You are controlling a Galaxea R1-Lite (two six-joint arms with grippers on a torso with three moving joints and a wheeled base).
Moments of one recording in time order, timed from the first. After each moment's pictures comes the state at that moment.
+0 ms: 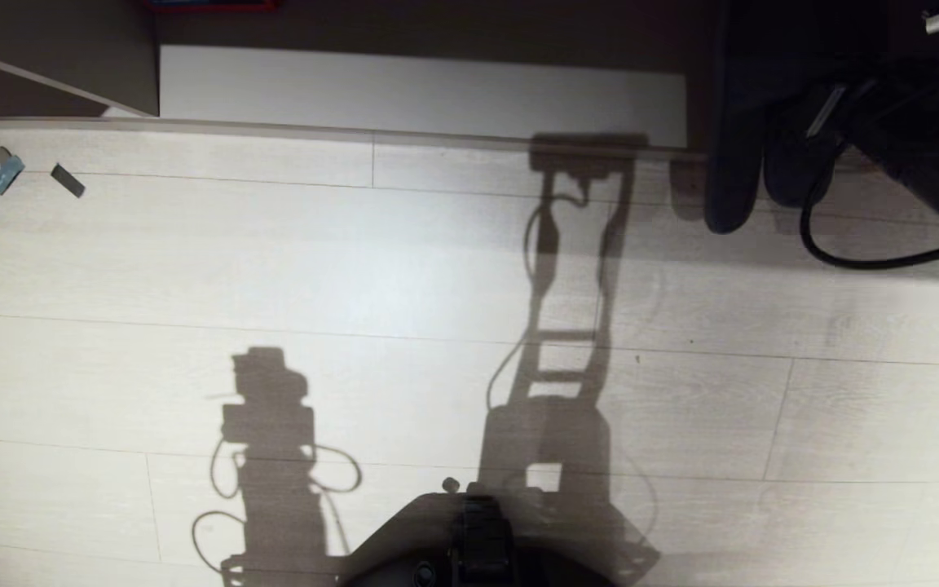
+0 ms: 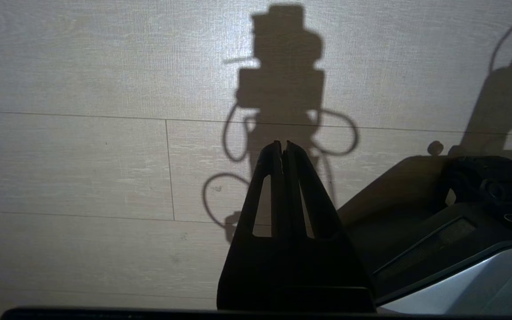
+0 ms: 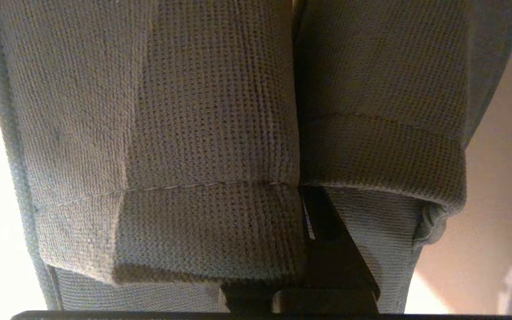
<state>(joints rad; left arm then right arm) 0.00 0.00 0.00 0.00 0.00 0.00 0.06 1.66 -1.24 -0.87 0.09 -0.14</state>
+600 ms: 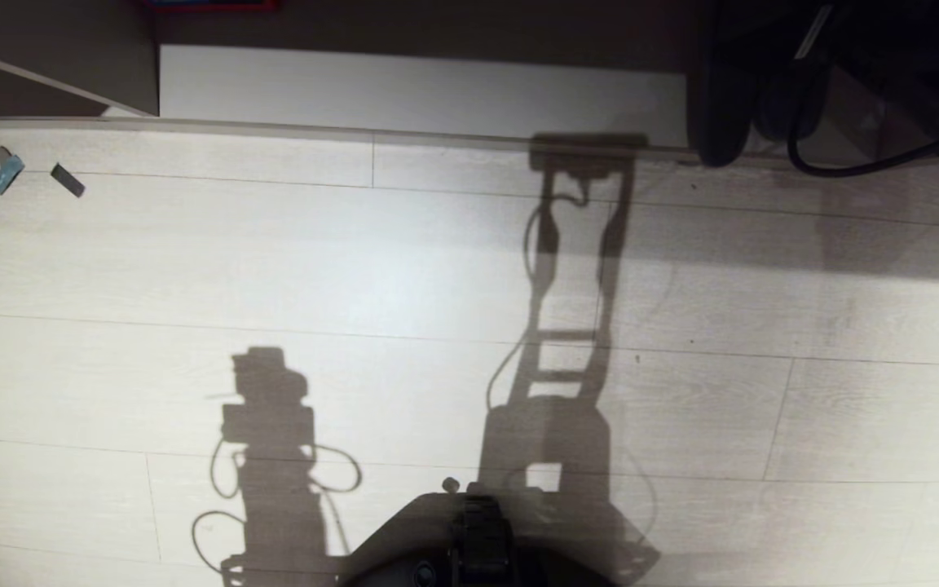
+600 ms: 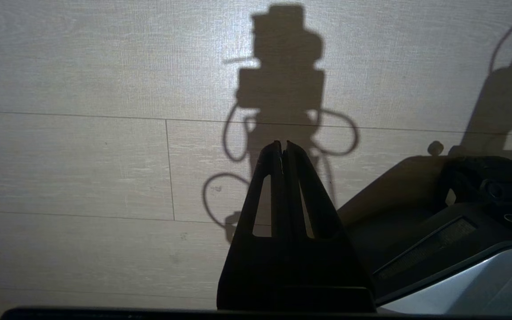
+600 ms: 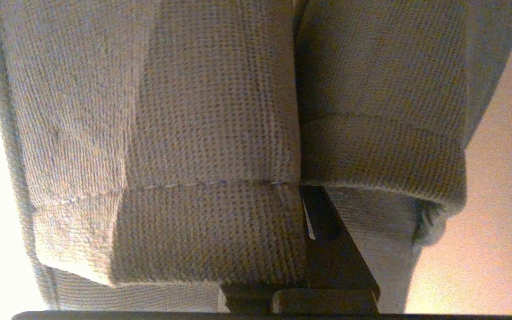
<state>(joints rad) 0.00 0.00 0.00 0.00 0.00 0.00 0.06 1.81 -1.66 -0.67 0.10 -0.15</state>
